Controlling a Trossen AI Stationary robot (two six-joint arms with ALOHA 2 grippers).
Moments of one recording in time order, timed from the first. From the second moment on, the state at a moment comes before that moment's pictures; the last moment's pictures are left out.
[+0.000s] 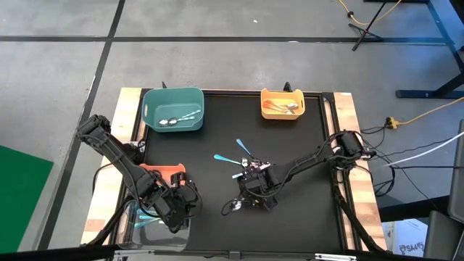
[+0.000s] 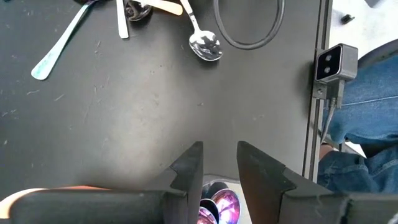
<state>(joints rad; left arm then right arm) -0.70 1.56 1.37 -0.94 -0.34 -0.88 0.34 1.98 1.28 -0.63 0.01 -0.27</state>
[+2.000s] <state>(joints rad) -0.82 1.56 1.37 -1.01 -0.35 -0.91 0.31 1.99 1.68 -1.13 -0.05 -0.38</state>
